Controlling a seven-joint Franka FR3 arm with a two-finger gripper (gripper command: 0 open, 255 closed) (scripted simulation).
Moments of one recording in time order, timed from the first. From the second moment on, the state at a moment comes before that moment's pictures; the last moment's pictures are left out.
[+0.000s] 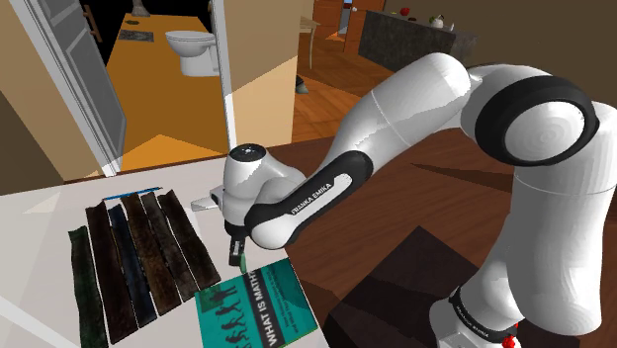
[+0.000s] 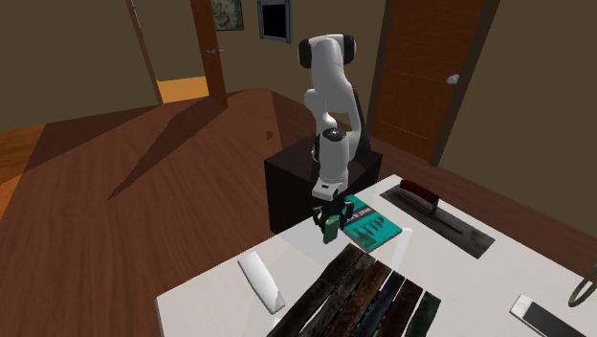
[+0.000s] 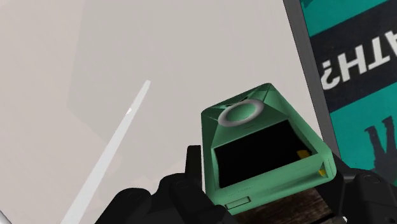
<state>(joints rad) 0.36 0.44 0.27 -2.03 -0.11 2.58 -0.24</state>
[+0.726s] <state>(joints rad) 0.35 0.42 0.27 -2.04 -0.10 2.56 -0.24</state>
